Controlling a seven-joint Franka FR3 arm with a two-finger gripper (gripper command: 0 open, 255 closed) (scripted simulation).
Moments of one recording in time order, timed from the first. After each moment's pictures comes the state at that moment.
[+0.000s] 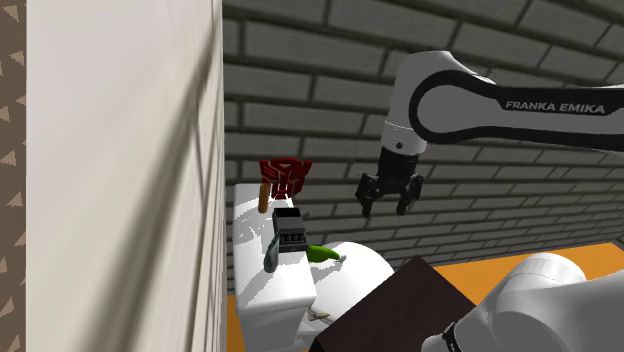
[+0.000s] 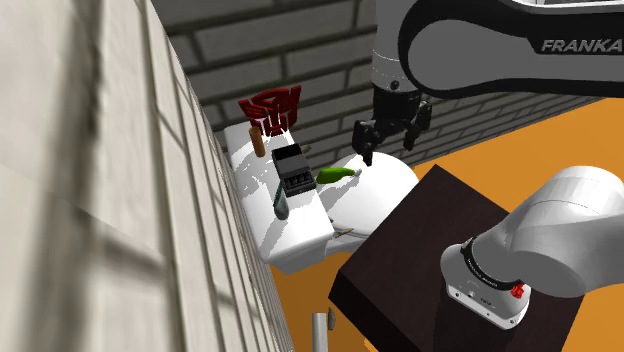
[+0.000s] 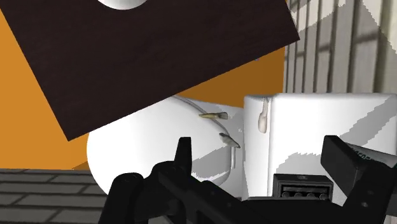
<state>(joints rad) 0.01 -0.62 0.15 -2.50 0.17 1.69 0.48</state>
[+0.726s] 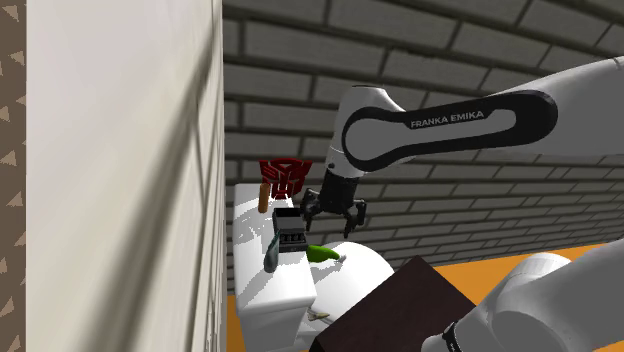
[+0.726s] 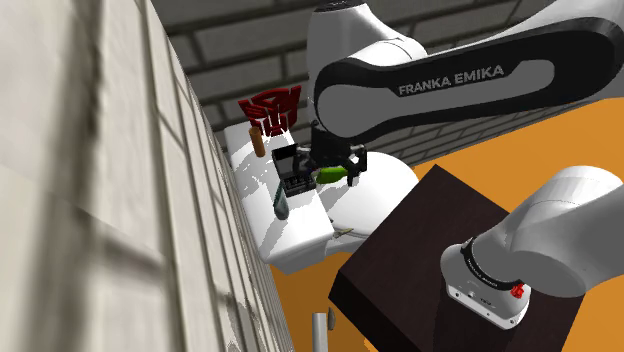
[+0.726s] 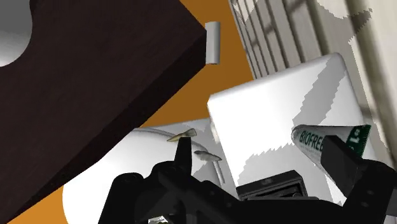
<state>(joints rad) 0.01 -0.30 0.31 -2.45 0.35 2.01 0.85</state>
